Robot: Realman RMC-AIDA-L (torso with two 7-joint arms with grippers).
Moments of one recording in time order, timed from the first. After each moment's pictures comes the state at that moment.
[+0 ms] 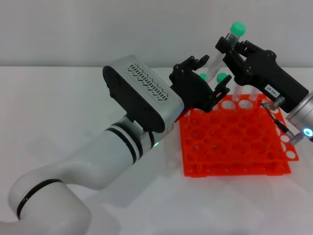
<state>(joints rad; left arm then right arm) -0.45 -2.09 2.22 1.01 2.72 -0.36 -2.88 0.63 2.02 -2.05 -0.31 0.15 -1.30 0.72</state>
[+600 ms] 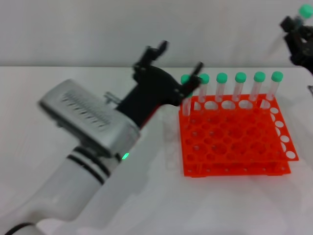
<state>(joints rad) -0.28 -2.09 2.23 0.99 2.71 -0.68 -2.88 0.55 2.02 -1.79 -0.30 0.16 -1.29 0.64</state>
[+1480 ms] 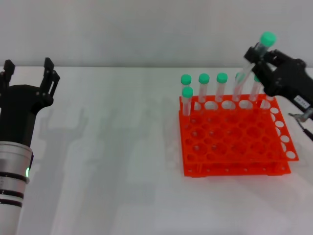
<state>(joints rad) -0.26 -2.09 2.26 0.55 2.20 -1.26 -3.01 0.54 1.99 -1.77 -0.31 -0.17 -1.35 0.74</state>
